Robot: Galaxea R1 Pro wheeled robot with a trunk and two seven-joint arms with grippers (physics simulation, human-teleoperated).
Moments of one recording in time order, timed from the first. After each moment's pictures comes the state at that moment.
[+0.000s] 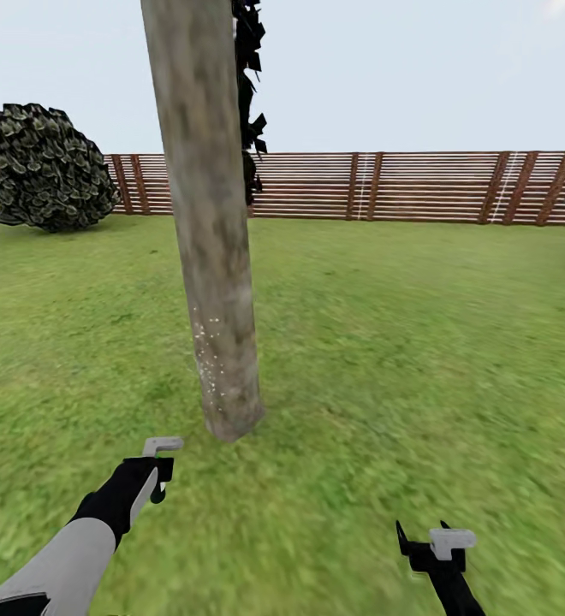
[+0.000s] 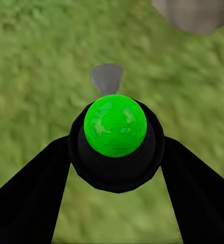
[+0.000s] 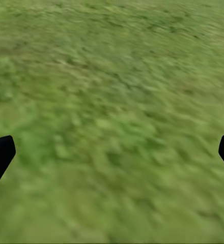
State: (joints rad) left arm -0.71 0.05 0.13 -0.51 -0.09 0.44 0.13; right arm -0.39 -0.04 -0.54 -0.32 0.44 -0.64 0.12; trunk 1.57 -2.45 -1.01
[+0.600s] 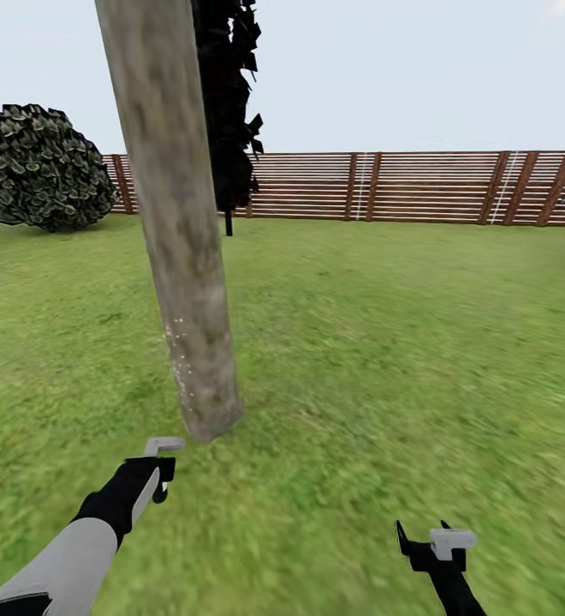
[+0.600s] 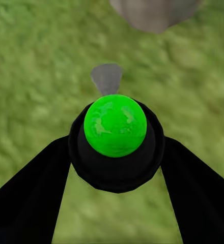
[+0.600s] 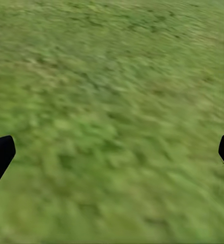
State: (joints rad) left arm -0.71 0.04 0.13 -0.51 -0.09 0.44 0.13; right arm -0.39 -0.04 -0.55 -0.32 0.44 -0.64 0.12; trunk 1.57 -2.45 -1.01
